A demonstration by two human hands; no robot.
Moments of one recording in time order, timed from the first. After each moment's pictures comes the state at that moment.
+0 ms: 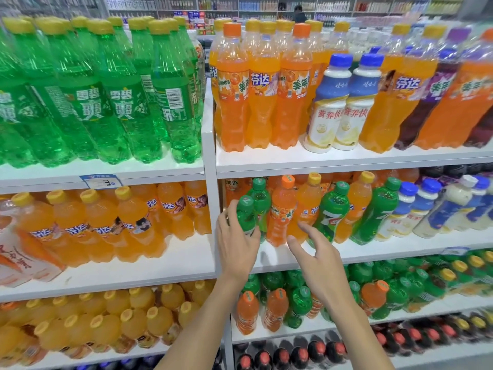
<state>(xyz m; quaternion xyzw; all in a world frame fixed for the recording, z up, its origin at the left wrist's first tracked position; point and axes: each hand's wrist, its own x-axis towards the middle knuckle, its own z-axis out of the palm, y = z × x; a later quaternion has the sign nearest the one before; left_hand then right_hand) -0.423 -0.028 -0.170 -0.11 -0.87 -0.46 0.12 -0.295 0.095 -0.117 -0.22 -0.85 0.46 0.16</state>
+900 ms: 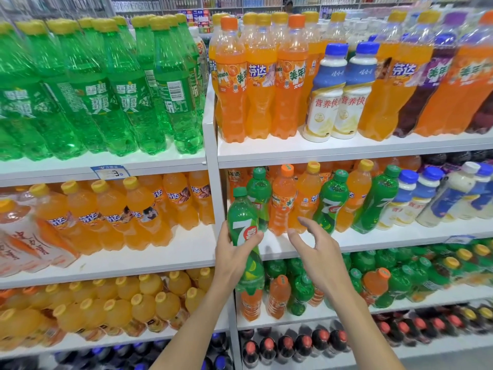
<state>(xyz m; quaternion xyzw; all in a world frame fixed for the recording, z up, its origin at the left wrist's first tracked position) -0.381 -0.062 -0.179 -0.06 -0.68 -0.73 -0.08 -0.280 0.095 -0.125 -0.22 -0.84 0.48 0.14</state>
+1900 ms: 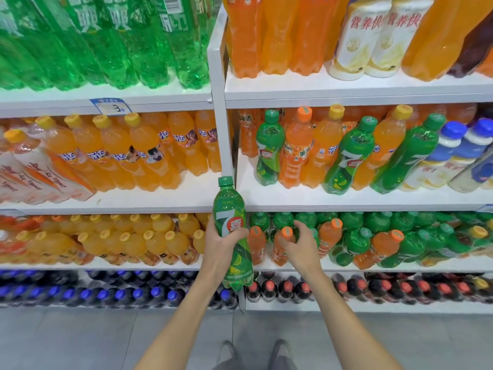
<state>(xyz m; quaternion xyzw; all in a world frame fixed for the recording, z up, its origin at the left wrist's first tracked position) -0.312 -0.108 -0.207 0.07 -0.69 -0.71 -0.13 -0.281 0.083 -0.276 -0.29 -0.81 0.51 -0.04</state>
